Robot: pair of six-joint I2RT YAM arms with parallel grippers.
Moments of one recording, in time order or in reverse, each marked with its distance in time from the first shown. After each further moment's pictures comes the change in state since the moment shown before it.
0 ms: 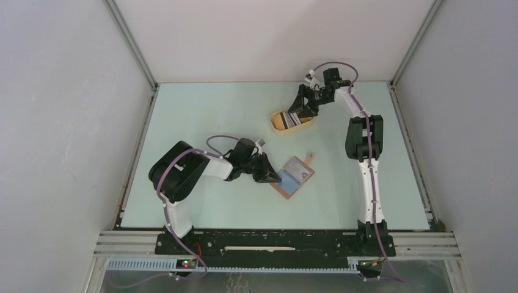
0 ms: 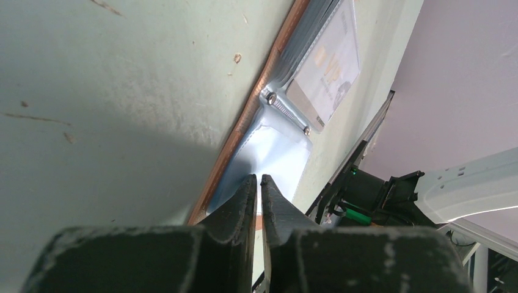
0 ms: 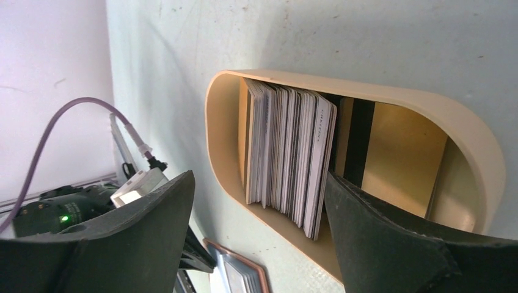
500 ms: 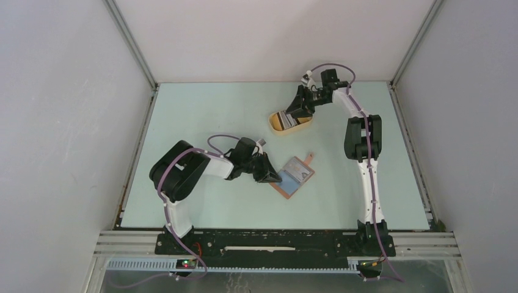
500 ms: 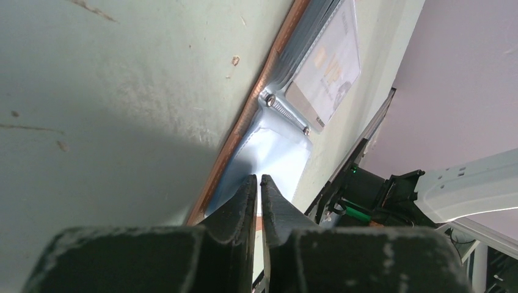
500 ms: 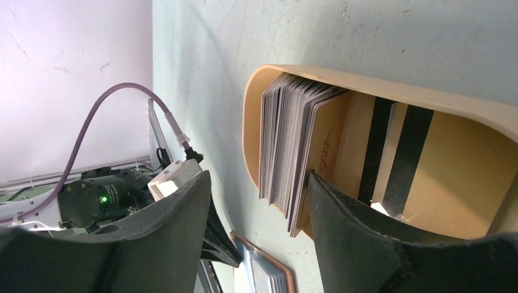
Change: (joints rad) left arm 0.001 0.008 0.018 -0.023 0.010 0.008; right arm 0.009 0.000 -0.028 0.052 -0.146 0.063
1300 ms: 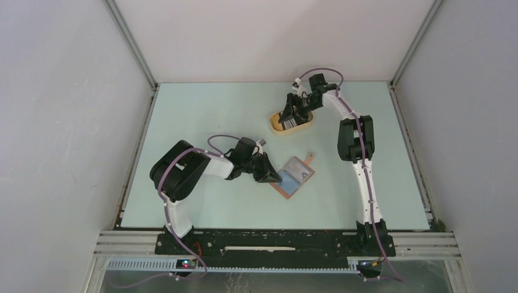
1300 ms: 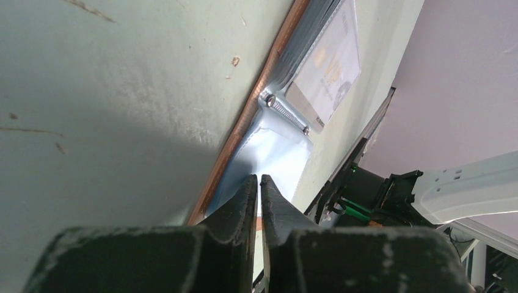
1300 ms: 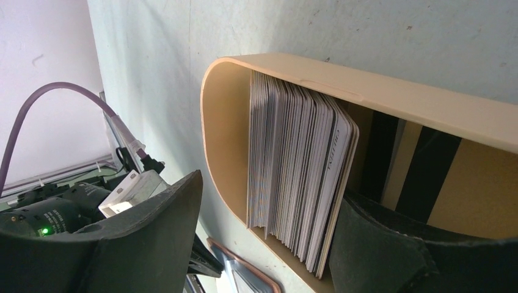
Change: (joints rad) left arm 0.000 0.005 0.003 0.000 0.006 0.000; right arm 0.078 0.026 0.011 -0.079 0.166 -0.059
